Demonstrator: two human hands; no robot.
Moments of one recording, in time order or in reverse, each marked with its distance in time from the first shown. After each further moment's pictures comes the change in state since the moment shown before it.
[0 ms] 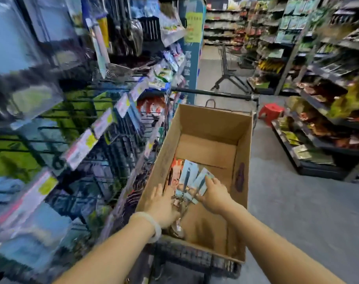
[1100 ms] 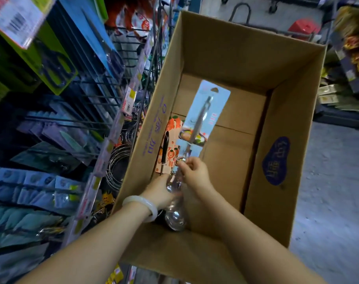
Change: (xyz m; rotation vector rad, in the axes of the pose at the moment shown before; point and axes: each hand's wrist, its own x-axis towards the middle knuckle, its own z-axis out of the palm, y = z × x) left_hand 0.178 -0.042 0.068 -0.618 -0.305 -0.208; right_hand 0.173 -0.013 0.120 1.037 -0.042 0.329
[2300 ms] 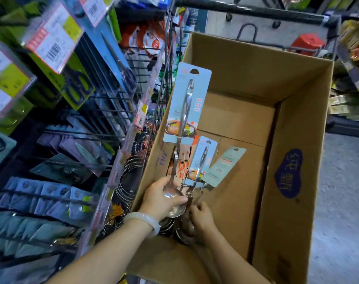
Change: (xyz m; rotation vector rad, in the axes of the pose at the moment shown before) left_hand -0.010 -0.011 -0.020 -0.194 0.262 0.135; right_hand -0.018 0.081 0.015 -0.104 0.022 0.222
